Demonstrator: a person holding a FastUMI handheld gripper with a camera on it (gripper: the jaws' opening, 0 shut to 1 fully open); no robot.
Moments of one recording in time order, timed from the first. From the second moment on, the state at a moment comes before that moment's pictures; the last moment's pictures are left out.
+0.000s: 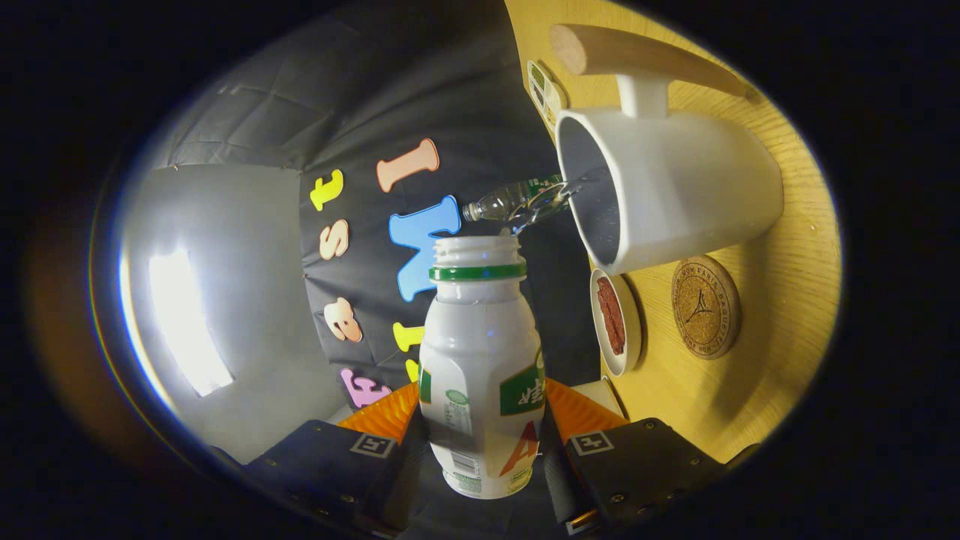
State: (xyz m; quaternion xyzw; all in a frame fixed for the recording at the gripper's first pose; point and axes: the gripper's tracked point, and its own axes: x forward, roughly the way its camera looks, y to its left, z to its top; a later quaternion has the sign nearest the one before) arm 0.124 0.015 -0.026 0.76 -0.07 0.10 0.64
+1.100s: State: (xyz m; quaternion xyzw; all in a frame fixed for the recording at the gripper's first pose) arm 0.138 0.010 -0.013 0.79 -0.08 0.09 0.60
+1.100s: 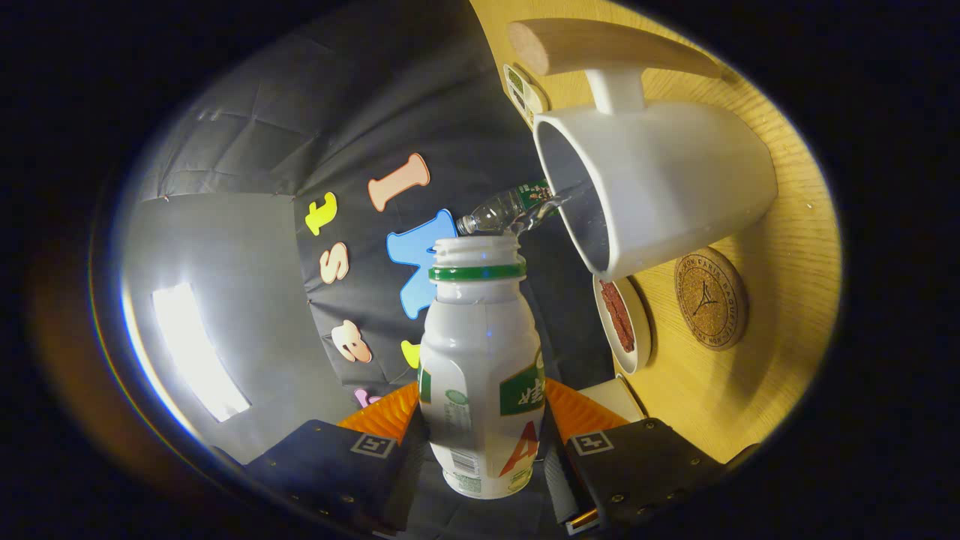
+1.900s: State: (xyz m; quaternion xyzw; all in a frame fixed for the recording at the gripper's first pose) arm 0.137 0.009 -0.014 0.79 -0.08 0.09 0.59
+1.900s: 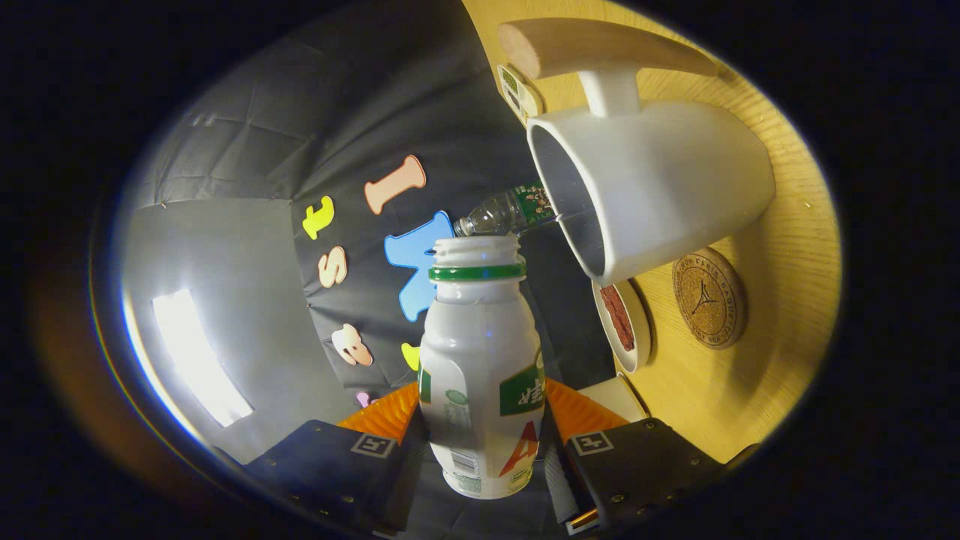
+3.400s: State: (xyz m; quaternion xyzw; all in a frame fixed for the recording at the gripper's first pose) arm 0.135 0.004 -0.017 0.80 -0.08 0.09 0.59
